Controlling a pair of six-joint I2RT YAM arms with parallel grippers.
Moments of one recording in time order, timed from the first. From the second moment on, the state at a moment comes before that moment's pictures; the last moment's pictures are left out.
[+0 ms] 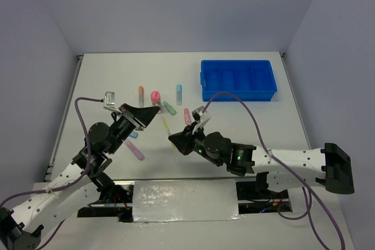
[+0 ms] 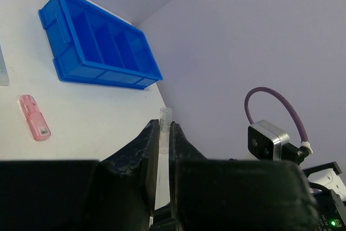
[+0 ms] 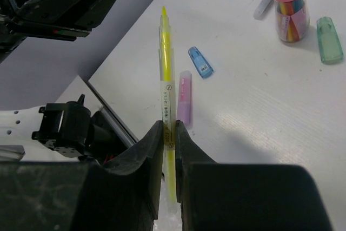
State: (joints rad) left arm -0.67 0.60 0.48 0.24 -0.08 -0.97; right arm 1.30 1.07 0.65 0.27 0.43 0.59
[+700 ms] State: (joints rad) left arm -0.67 0.61 0.47 0.23 -0.10 -0.97; right arm 1.31 1.07 0.67 0.26 0.45 0.58
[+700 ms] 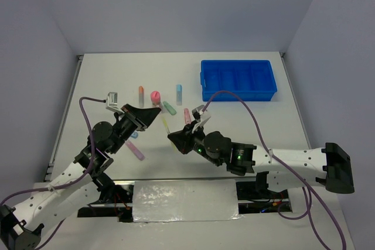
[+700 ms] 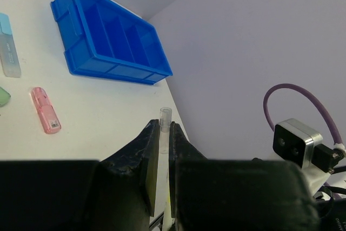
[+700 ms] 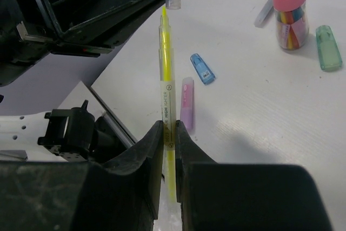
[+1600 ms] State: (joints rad) left arm -0.67 0.61 0.47 0.22 -0.10 -0.94; right arm 1.32 1.10 0.71 0.22 0.47 0.59
